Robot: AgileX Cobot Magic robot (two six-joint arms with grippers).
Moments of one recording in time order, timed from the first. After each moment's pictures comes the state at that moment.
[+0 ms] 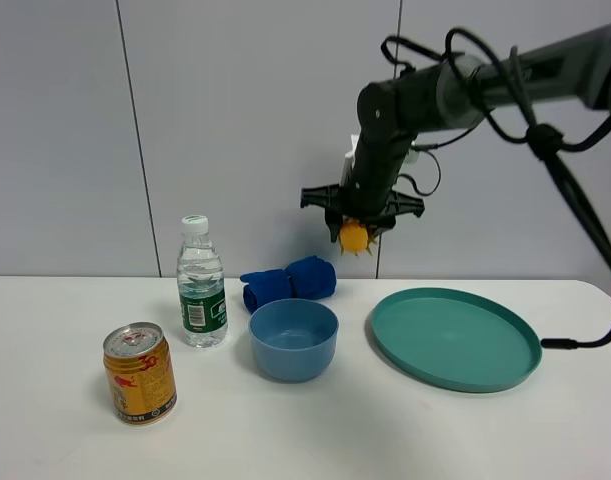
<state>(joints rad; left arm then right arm) 0.14 -0.01 -0.51 -0.09 1.06 0.08 0.44 2.36 -2.11 -0.22 0.78 0.46</state>
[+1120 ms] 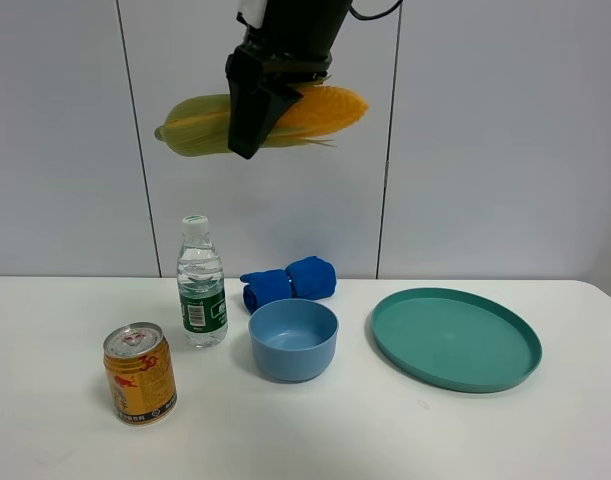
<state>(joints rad) 0.14 -0.01 -0.51 -0.09 1.06 0.08 0.72 1.97 -2.10 0.11 1.22 -0.70</state>
